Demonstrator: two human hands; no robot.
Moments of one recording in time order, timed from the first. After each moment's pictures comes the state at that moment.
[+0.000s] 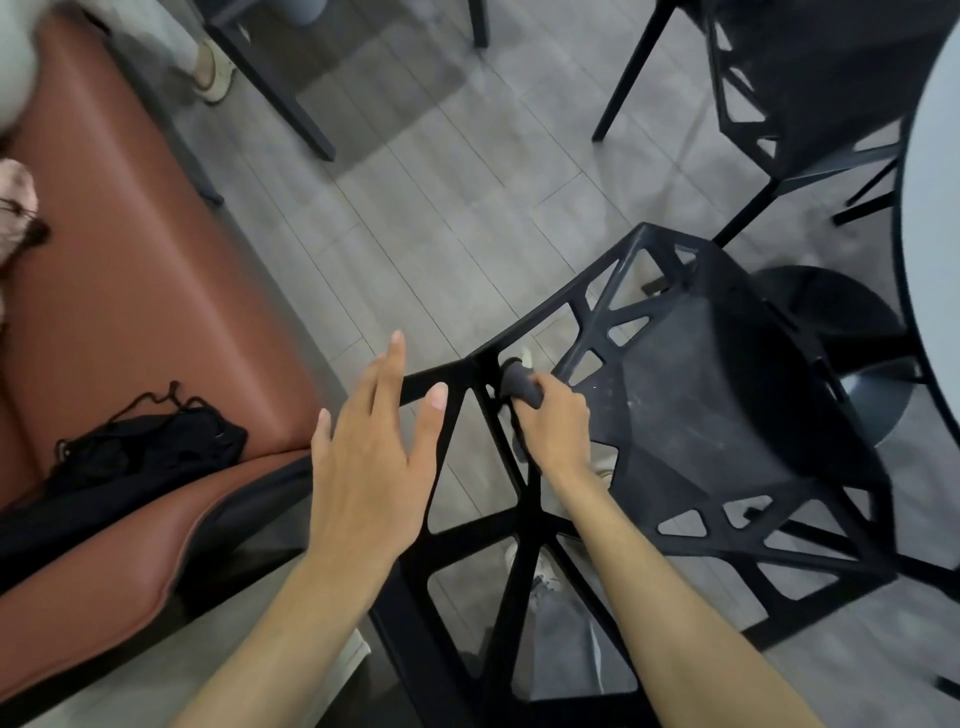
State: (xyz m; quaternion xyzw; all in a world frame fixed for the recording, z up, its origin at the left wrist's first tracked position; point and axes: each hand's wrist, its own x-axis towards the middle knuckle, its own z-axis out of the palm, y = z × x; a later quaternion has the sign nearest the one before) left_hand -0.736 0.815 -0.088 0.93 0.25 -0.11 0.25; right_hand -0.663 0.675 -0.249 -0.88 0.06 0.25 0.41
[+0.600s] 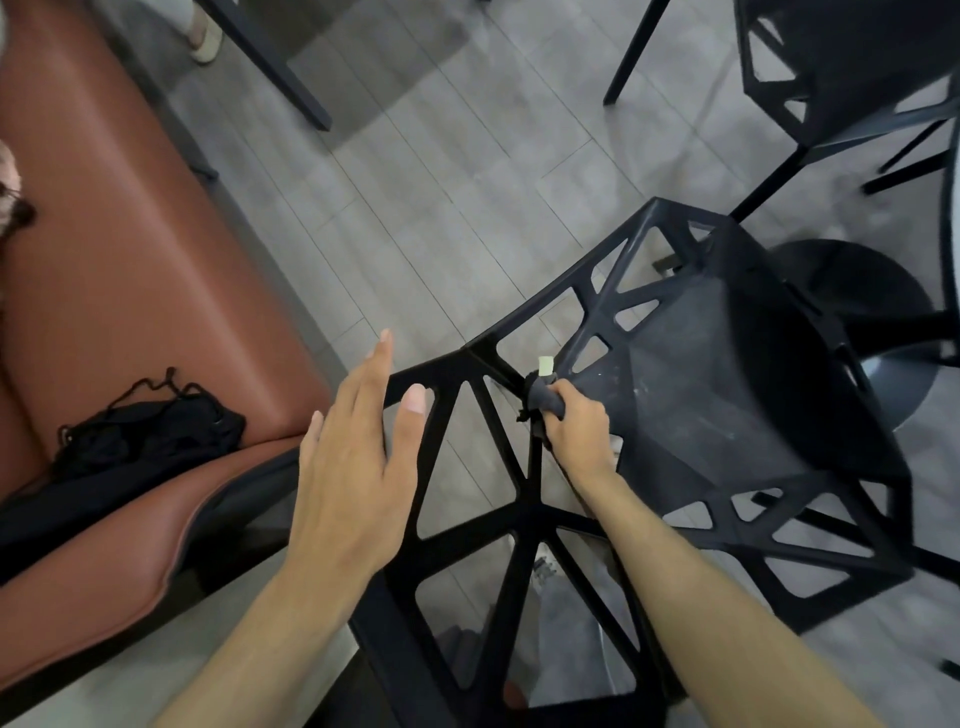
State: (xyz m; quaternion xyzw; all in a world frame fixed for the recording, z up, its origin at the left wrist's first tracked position) left_hand -0.735 0.816 -0.087 0.90 0.26 -0.11 0.32; right_hand -0.673 0.640 -0.318 -0.88 0.03 0.27 0.38
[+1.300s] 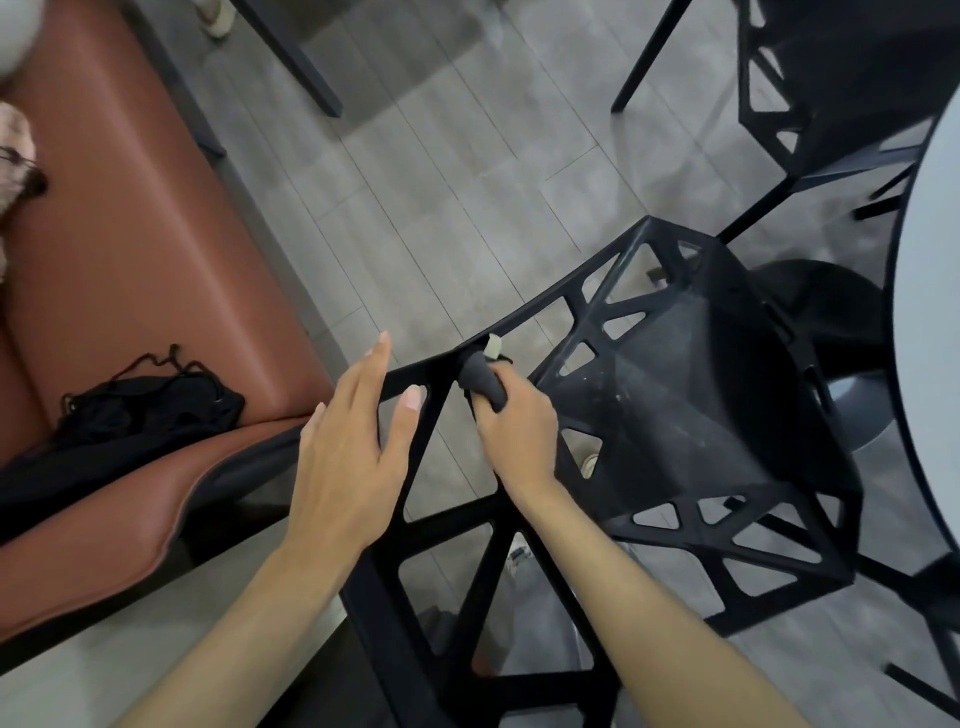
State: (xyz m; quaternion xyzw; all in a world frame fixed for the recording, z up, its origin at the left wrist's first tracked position) left_hand -0.732 0.815 -0.082 0.91 0.27 -0.11 0.30; right_hand -0.673 0.685 -0.213 -0.85 0.01 0.23 0.47
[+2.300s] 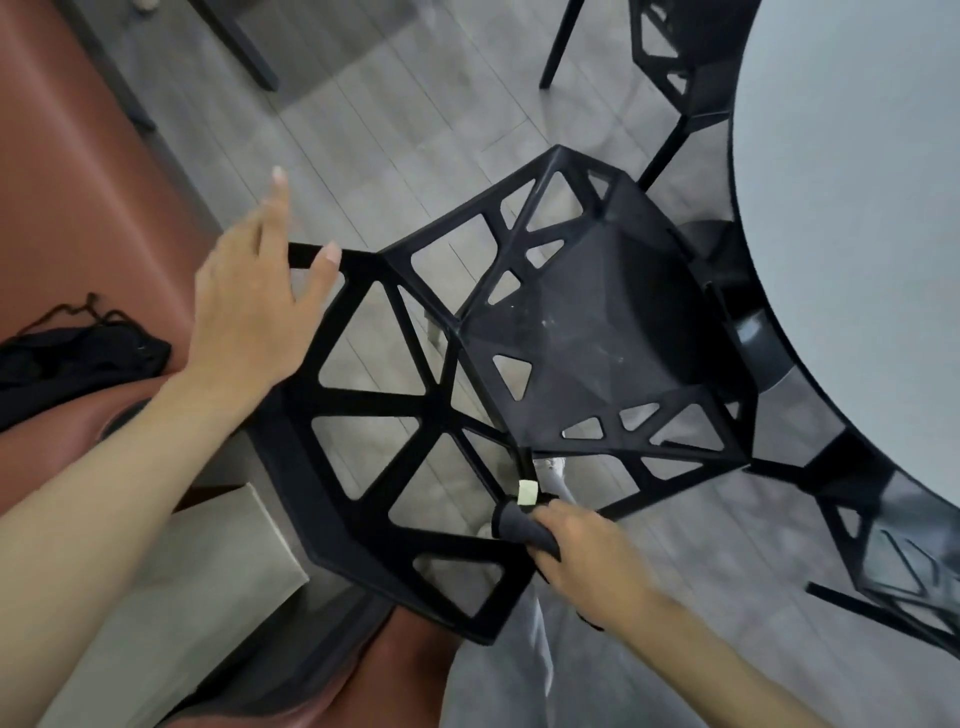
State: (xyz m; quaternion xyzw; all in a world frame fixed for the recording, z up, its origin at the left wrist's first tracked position) left_hand -0.736 0.812 -0.086 0.97 0.18 -0.06 0.13; right_hand -0.841 0.460 -0.176 -0.86 -0.20 0.42 0.22
